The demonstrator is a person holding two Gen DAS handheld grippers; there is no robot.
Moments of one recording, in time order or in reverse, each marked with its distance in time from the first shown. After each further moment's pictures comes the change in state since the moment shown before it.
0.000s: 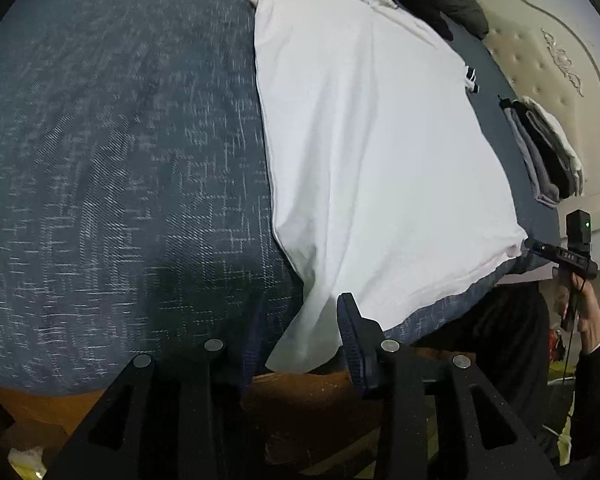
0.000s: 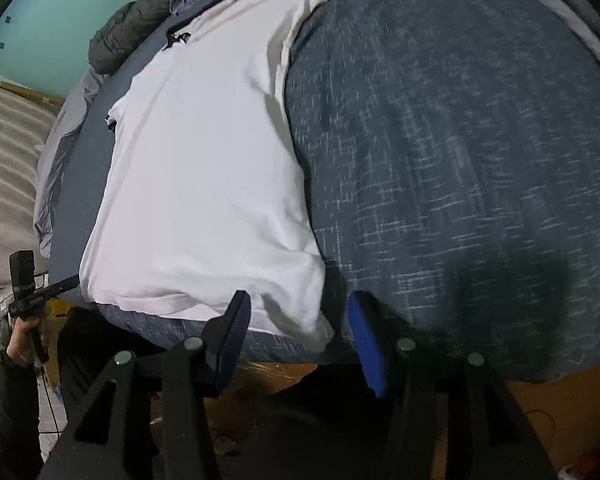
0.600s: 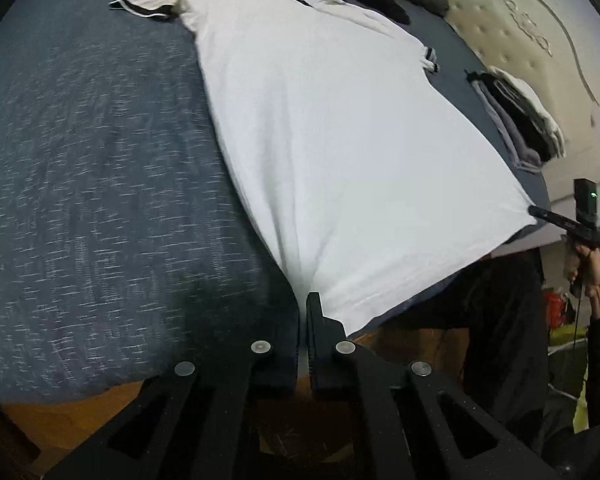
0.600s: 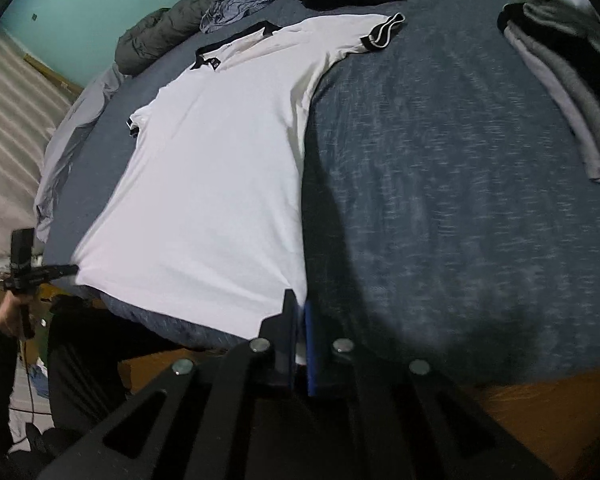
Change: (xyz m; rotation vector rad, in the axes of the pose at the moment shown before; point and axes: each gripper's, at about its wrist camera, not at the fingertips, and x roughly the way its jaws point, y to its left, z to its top) left arm -0.036 -0.034 -0.010 0.148 -0.008 -0.001; right arm -0.069 0.007 -0.016 -0.144 -0.113 -0.079
